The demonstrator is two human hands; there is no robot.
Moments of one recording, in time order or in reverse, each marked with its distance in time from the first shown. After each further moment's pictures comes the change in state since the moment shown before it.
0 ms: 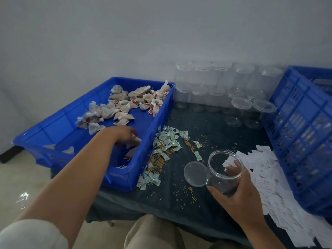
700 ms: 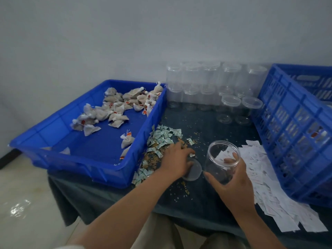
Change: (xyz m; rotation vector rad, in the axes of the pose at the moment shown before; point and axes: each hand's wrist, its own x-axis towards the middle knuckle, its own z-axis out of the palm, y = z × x) left_hand -0.050 0.184 0.142 -0.050 0.499 0.454; right_hand 0.000 0.008 -0.002 0.000 0.133 0.116
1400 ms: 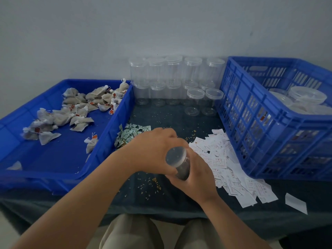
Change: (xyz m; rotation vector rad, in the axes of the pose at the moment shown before) left_hand -0.015 0.050 -0.101 0.189 -0.122 0.544; right_hand -0.002 -0.009 0.005 -0.067 -0.075 -0.245
